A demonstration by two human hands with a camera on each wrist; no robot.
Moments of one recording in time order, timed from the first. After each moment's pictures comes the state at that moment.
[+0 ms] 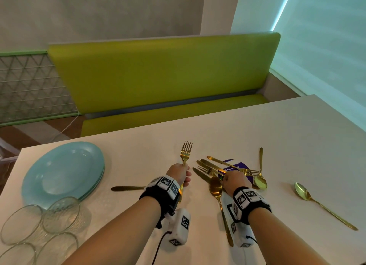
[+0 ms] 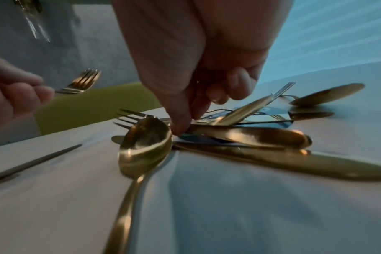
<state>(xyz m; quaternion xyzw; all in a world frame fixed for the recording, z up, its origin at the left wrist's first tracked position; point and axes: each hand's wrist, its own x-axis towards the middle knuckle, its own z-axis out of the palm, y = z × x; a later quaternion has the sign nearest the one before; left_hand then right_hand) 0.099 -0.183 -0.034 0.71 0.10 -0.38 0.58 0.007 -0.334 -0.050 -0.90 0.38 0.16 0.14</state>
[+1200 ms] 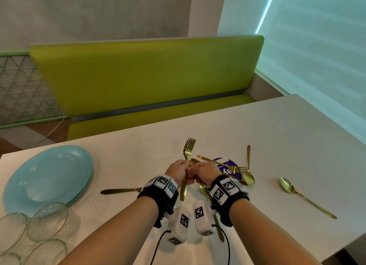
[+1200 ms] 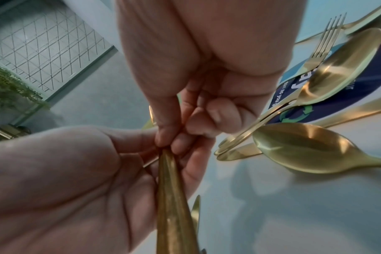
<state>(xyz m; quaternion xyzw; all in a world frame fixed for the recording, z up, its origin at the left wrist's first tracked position) 0.086 -0.197 -0.019 0.66 0.04 -0.43 0.61 0.032 -0.292 -0.017 -0.68 0.39 0.09 0.62</state>
